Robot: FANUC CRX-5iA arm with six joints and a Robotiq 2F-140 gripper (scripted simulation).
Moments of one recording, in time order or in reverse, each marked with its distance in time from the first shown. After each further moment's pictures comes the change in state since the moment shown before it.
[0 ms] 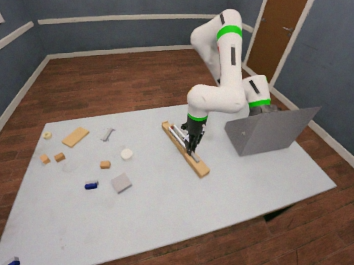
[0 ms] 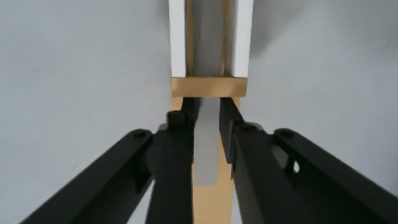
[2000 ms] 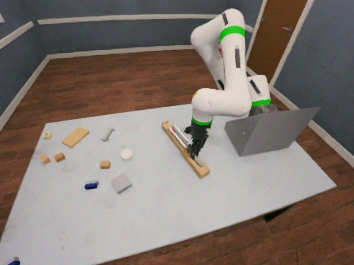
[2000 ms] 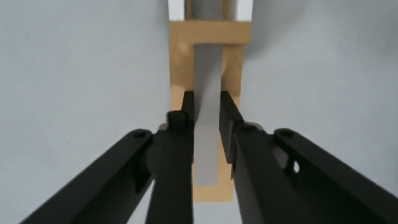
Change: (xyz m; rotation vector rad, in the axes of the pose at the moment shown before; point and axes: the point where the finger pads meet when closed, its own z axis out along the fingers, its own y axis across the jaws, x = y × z) arm -0.031 0.000 0.000 0.000 0.000 0.000
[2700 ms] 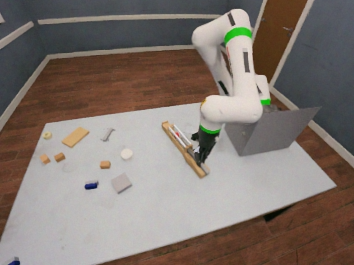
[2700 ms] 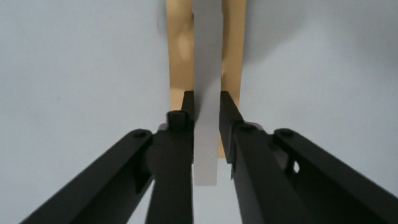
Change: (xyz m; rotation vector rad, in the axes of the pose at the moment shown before) arm -0.054 0.000 0.000 0.000 0.000 0.000
